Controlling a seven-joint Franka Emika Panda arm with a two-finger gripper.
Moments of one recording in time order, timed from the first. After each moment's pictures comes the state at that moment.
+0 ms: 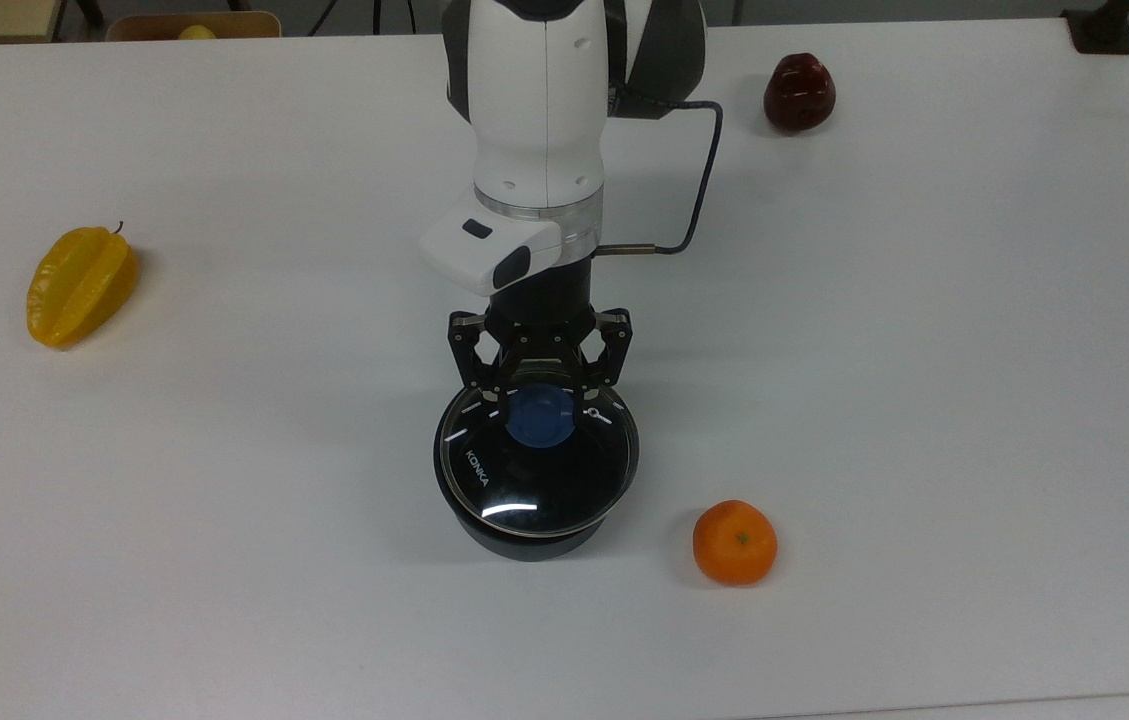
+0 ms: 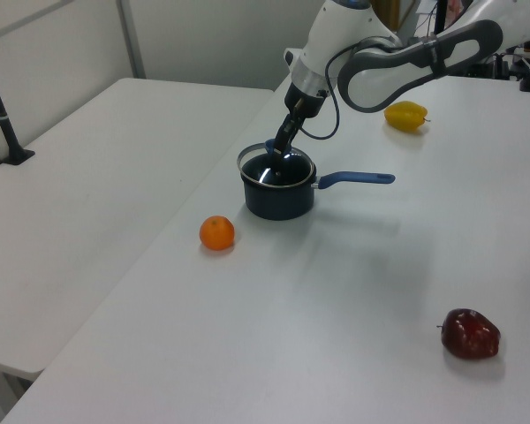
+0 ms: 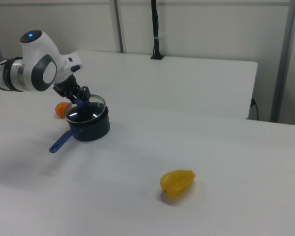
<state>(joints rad) 0.22 0.55 -0.06 -1.44 -0.04 2.43 0.10</state>
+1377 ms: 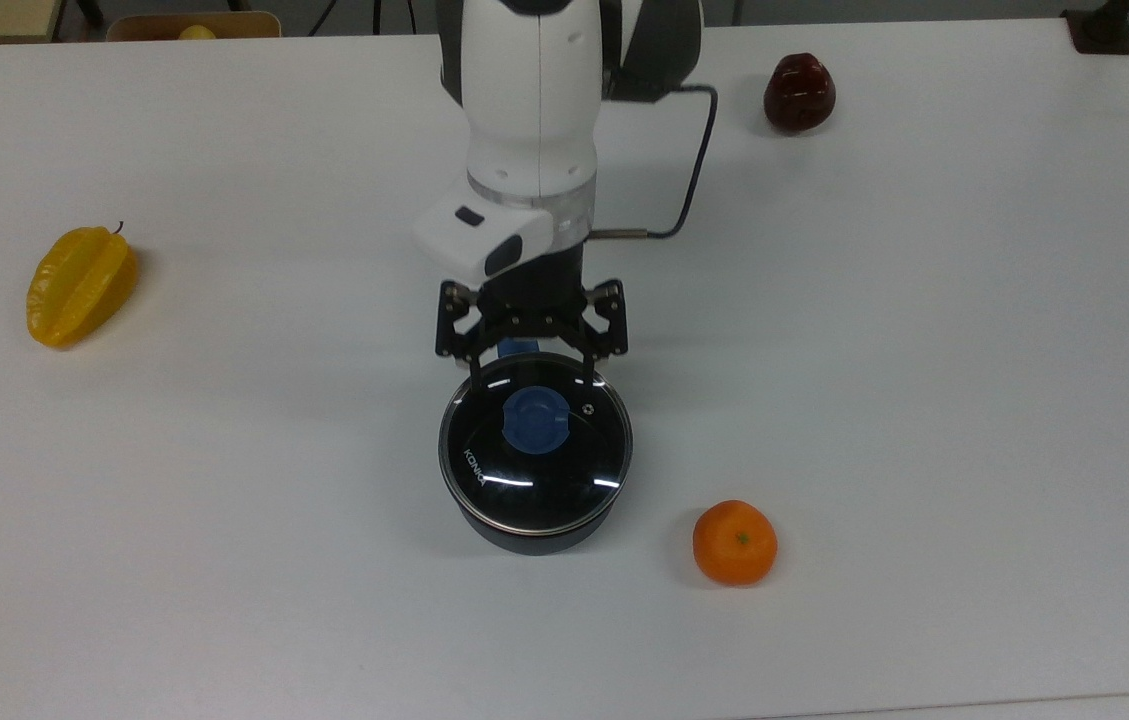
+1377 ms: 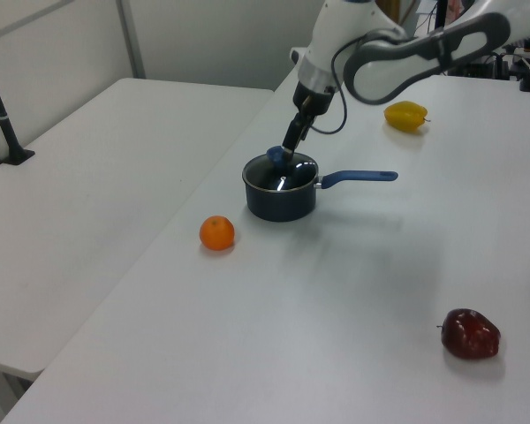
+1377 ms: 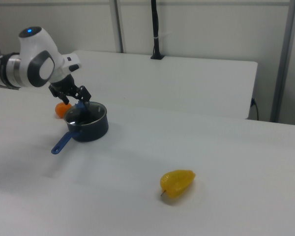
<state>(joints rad) 0.22 0.48 -0.06 -1.48 -0.04 2.32 0.10</state>
